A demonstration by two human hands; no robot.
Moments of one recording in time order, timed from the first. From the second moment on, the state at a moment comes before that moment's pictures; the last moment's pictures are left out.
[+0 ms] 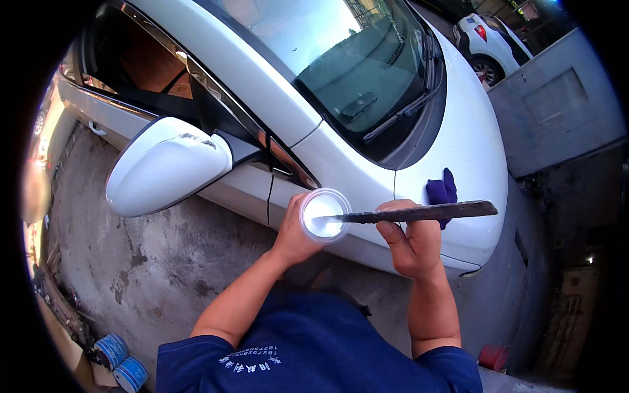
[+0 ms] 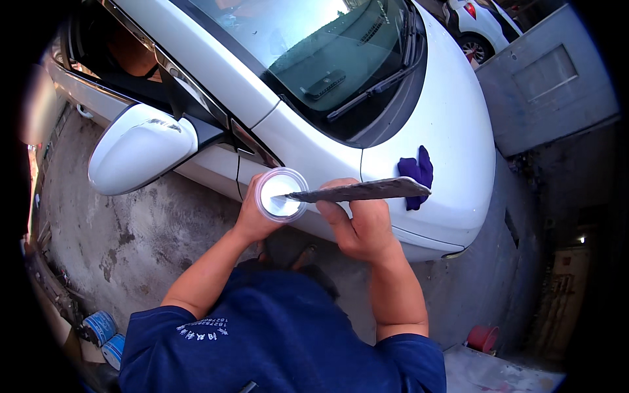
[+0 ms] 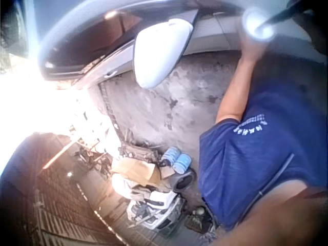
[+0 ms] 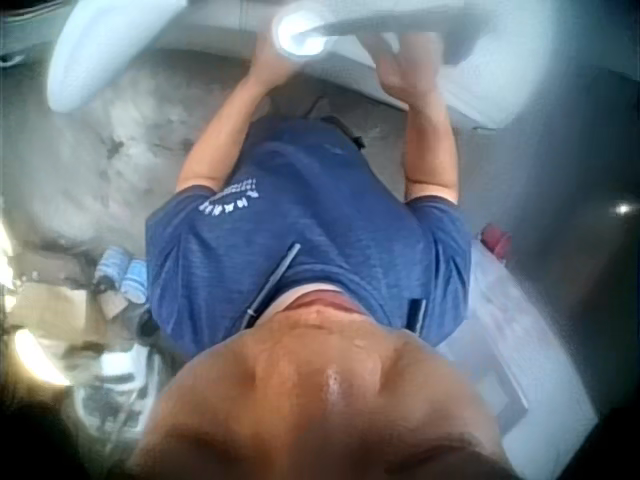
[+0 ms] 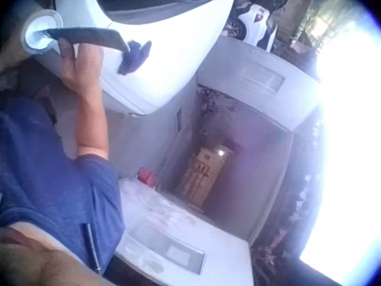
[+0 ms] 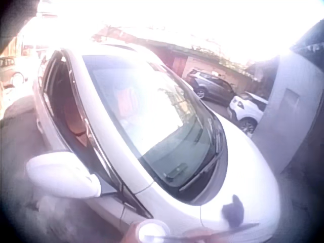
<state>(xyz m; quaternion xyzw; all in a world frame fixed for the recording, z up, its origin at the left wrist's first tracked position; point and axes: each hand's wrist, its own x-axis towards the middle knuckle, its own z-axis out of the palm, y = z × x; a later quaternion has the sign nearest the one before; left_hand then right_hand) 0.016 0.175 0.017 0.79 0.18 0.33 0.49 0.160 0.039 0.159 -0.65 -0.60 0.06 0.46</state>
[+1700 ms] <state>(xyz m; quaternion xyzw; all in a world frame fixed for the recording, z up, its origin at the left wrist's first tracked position) 0.068 -0.203 -0.068 0.69 -0.26 -0.21 0.64 0.018 -0.378 0.105 -0.87 -0.12 -0.13 0.45</state>
